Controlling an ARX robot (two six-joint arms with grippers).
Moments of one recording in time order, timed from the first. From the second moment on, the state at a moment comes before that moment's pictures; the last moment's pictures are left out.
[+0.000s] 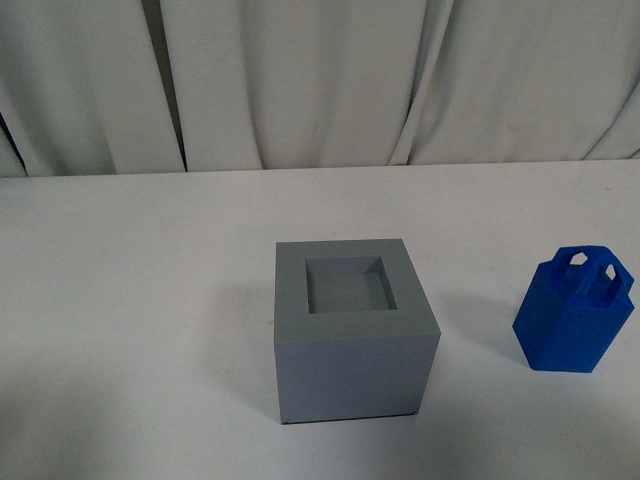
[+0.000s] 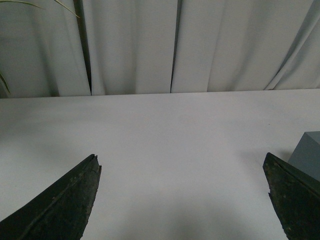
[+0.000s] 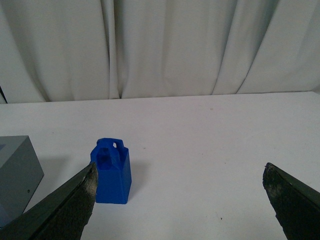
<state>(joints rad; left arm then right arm) 0.00 0.00 0.02 0.00 0.00 0.00 0.00 0.00 0.01 0.00 0.00 -0.01</state>
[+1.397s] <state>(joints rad) 0.00 0.00 0.02 0.00 0.00 0.00 -0.08 0.61 0.21 0.16 -0.72 -0.20</state>
